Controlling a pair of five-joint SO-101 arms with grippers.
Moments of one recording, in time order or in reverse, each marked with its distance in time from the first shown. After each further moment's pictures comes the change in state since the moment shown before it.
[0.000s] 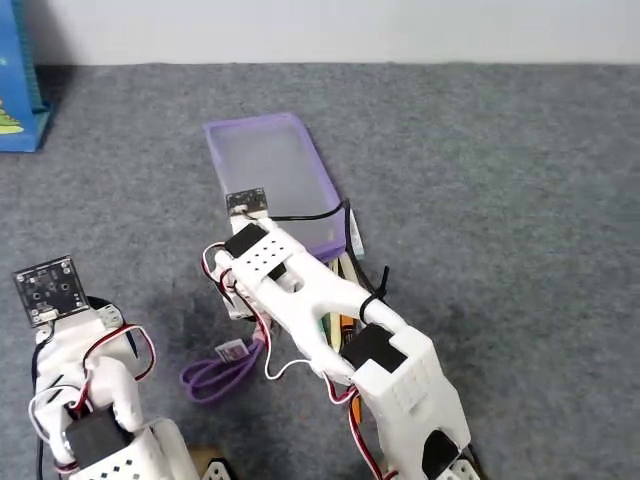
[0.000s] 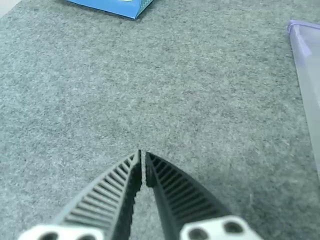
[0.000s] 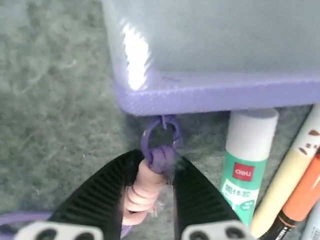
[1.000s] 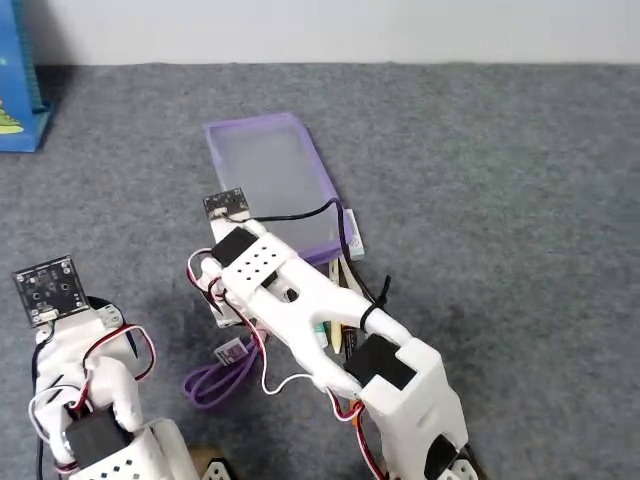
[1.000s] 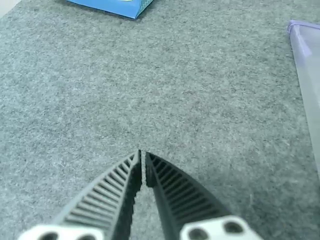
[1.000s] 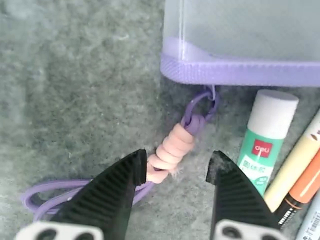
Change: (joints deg) left arm 0.0 0.0 0.0 0.0 0.0; right arm -3.3 -4.8 -0.2 3.2 1.4
